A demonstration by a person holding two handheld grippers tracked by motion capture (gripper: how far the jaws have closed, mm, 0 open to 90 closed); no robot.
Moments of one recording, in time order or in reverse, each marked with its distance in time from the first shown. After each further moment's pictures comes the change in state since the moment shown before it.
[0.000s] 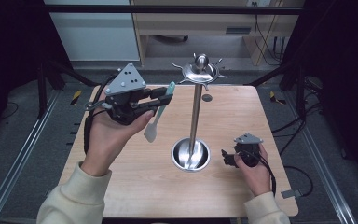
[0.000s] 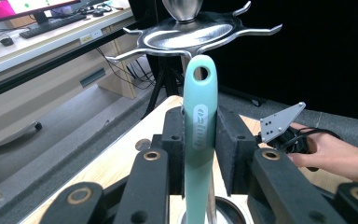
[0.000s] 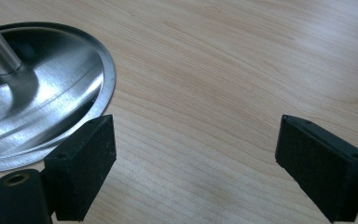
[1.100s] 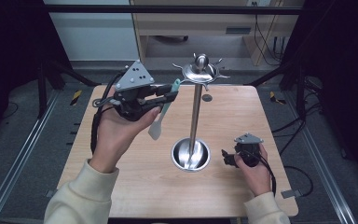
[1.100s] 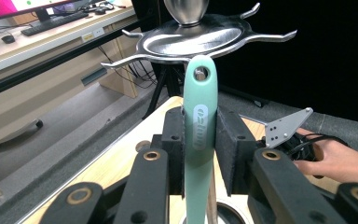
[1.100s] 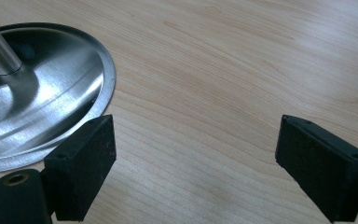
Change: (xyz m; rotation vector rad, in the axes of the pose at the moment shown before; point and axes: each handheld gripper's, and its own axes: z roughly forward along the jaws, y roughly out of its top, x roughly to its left) left arm 0.000 0.005 0.015 0.011 0.012 -0.009; right arm 0.000 0.000 0.000 0.001 -0.001 0.003
